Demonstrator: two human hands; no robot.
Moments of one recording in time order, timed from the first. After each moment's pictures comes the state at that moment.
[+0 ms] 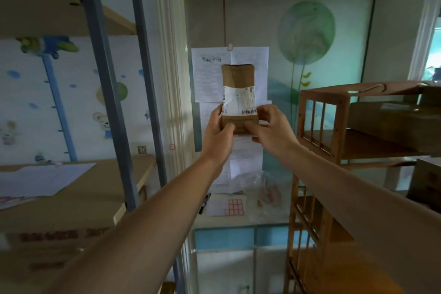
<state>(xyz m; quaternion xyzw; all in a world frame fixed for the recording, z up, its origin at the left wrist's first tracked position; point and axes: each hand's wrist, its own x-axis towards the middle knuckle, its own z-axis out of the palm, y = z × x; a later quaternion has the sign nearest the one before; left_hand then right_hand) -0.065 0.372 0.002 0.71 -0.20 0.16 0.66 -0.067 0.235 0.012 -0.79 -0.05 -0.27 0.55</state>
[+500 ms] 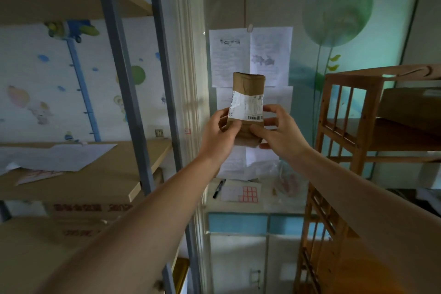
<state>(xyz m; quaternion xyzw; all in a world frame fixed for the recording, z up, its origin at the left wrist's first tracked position) -0.062 0.390 -0.028 0.71 -0.15 0.18 0.66 -0.059 0.234 -0.024 -0.80 -0.09 -0.20 0.56</state>
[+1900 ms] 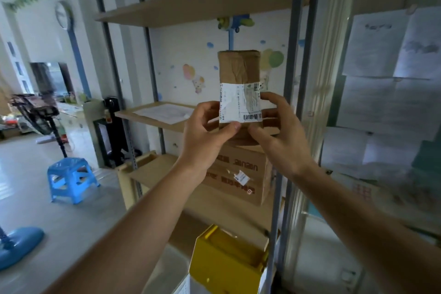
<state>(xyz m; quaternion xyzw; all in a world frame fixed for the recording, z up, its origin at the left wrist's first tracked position) -0.321 0.669 -0.046 0.70 -0.01 0.37 0.61 -0.254 0.513 -0.046 -0.70 -0.38 -0.18 0.57</state>
